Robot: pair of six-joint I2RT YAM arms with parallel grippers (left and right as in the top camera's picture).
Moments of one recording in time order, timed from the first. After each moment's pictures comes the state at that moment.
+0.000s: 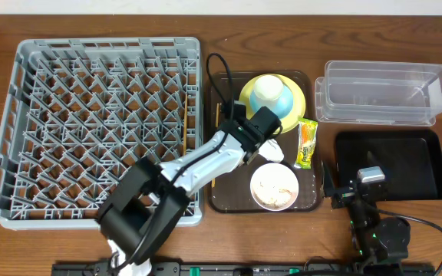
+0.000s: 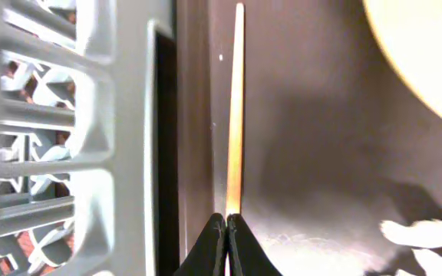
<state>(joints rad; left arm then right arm) -0.77 1.90 1.24 -0.68 -0.56 -0.64 0.08 0.01 0.01 -0.06 -0.08 -0.06</state>
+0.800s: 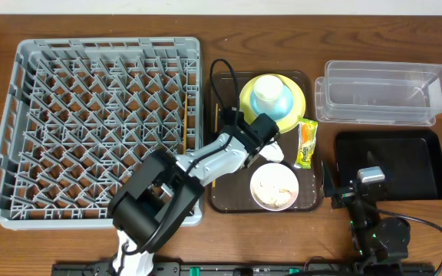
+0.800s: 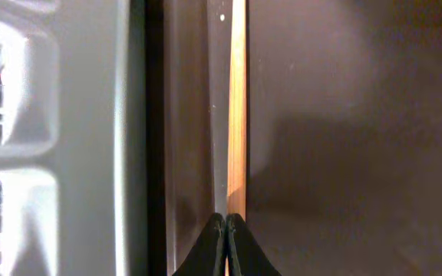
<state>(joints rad) -0.77 2.00 1.20 -0.63 -0.60 -0.64 0.08 0.01 0.01 -0.06 -0.08 -0.06</state>
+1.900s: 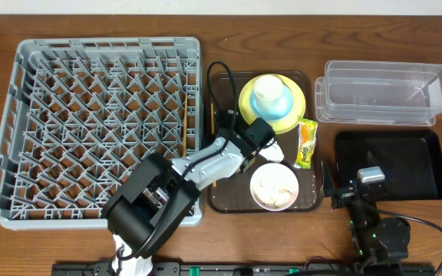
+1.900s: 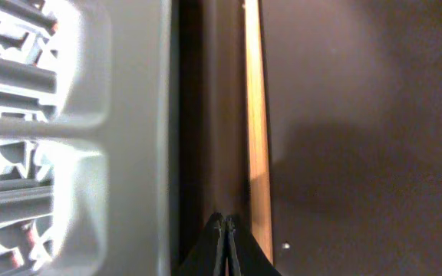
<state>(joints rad) -0.77 1.95 1.13 -0.61 -0.64 -0.64 0.08 0.01 0.01 -0.06 -0.08 -0.06</state>
